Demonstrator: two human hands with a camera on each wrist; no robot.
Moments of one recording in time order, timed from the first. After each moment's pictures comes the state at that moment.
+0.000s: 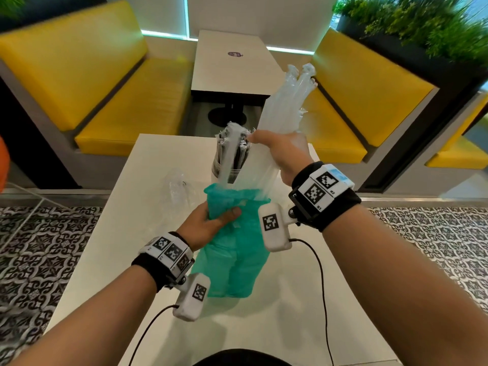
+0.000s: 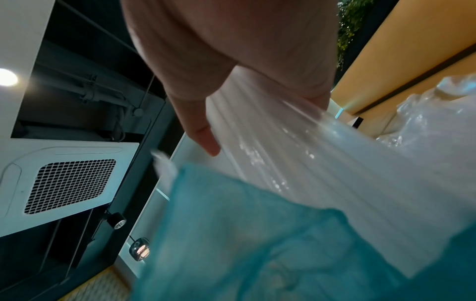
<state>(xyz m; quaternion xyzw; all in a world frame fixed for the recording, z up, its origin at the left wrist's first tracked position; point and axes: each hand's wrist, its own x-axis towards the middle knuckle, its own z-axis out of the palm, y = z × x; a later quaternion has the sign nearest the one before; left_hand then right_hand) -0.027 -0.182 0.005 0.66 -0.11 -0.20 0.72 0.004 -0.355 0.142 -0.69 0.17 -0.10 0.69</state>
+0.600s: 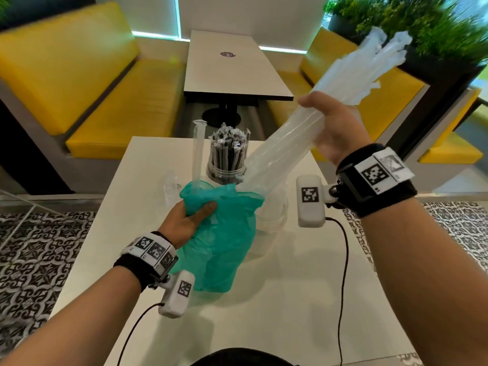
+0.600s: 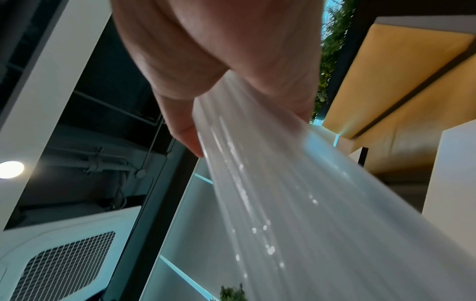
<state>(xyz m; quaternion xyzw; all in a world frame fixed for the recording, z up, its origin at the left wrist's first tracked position) -0.006 -0.161 -0.003 0.69 -0.10 -0.13 0.71 -0.010 -0.413 0.192 -0.62 0.16 -0.18 0.75</state>
